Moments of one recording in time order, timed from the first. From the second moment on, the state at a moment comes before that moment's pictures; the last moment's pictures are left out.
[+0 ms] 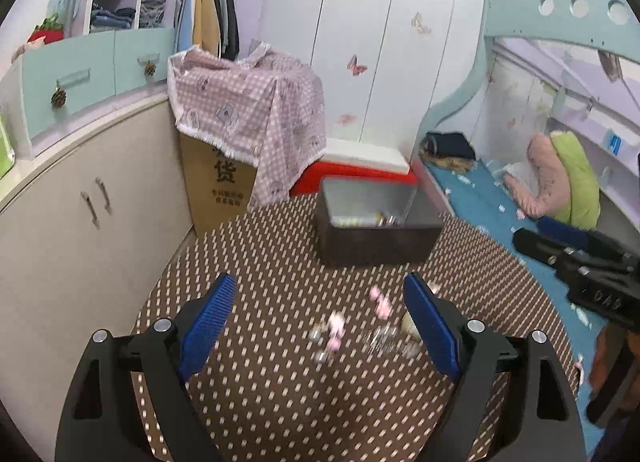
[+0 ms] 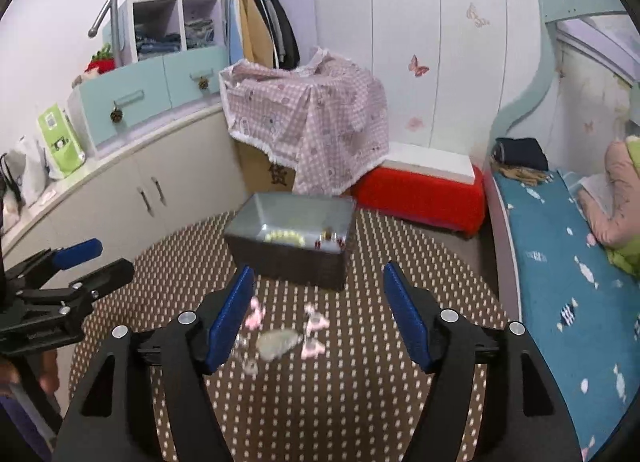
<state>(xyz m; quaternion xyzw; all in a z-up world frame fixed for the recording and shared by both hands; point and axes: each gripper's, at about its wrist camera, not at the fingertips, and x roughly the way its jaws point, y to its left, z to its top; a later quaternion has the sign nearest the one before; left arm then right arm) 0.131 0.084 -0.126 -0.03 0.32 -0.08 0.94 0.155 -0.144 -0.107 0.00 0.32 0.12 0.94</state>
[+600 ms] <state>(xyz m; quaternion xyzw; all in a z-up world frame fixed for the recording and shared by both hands) 0.140 0.067 -0.200 0.01 0.39 -0.08 0.92 0.153 -0.139 -0.183 0.01 0.39 0.12 0.91</state>
